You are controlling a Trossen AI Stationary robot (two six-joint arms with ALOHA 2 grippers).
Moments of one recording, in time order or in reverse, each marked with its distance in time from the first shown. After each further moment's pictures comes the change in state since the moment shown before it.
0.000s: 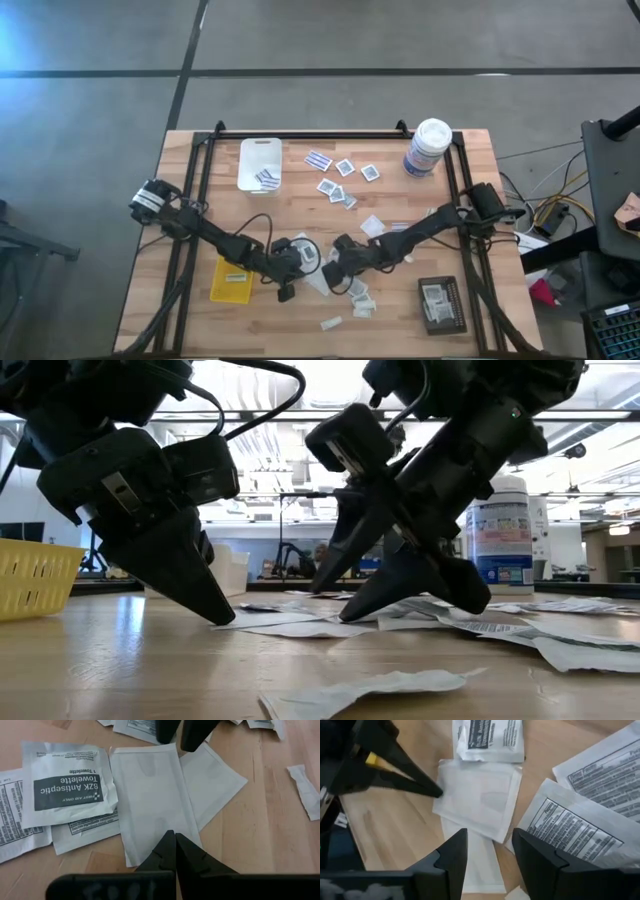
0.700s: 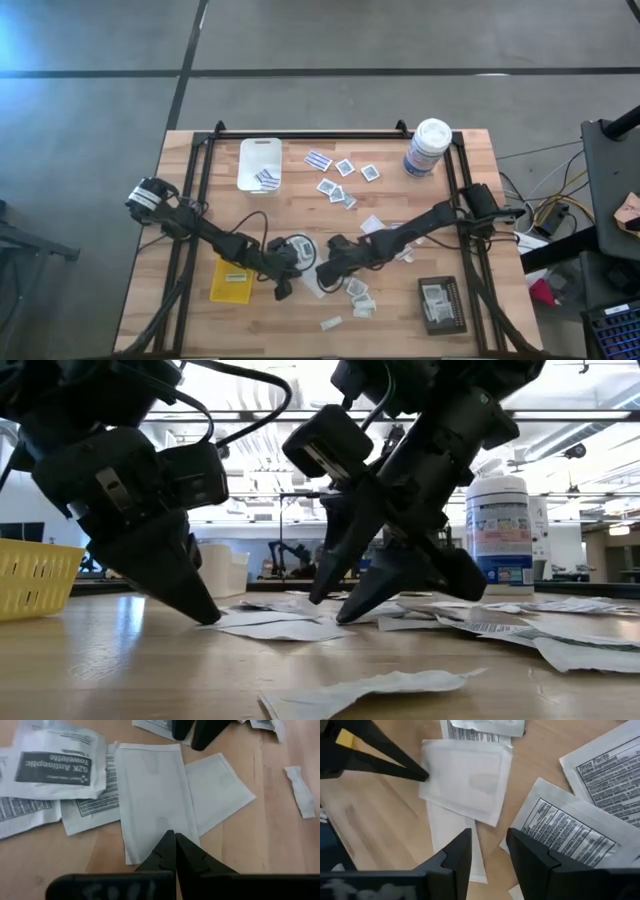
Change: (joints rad) left arm -0.001 0.000 -0.053 0.023 0.026 -0.068; right arm -0.020 0.051 0.130 -0.231 -0.098 0.006
